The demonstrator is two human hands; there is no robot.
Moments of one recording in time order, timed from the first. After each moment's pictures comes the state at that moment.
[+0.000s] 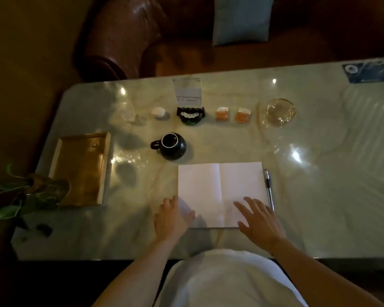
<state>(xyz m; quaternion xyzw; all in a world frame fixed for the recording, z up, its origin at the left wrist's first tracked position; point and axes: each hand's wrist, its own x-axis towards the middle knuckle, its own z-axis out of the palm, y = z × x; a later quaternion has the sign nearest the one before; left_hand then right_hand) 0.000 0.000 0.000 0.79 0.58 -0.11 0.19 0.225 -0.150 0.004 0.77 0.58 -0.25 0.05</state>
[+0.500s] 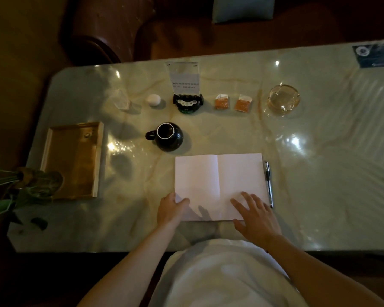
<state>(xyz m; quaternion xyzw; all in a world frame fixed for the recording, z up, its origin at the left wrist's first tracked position) 0.016 0.012 -0.001 0.55 0.70 -0.03 0.45 0.222 -0.153 -0.012 0.77 0.57 -0.27 0.07</state>
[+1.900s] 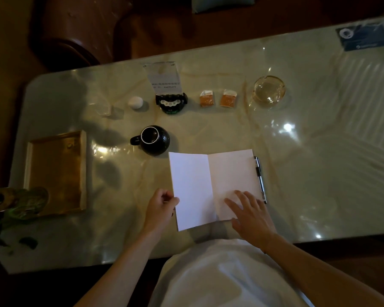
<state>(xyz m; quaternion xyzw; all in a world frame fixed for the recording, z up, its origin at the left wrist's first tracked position) 0.026 0.023 0.048 0.55 0.63 0.07 0.55 0.228 -0.155 -0.009 0.77 0.57 -0.26 0.06</state>
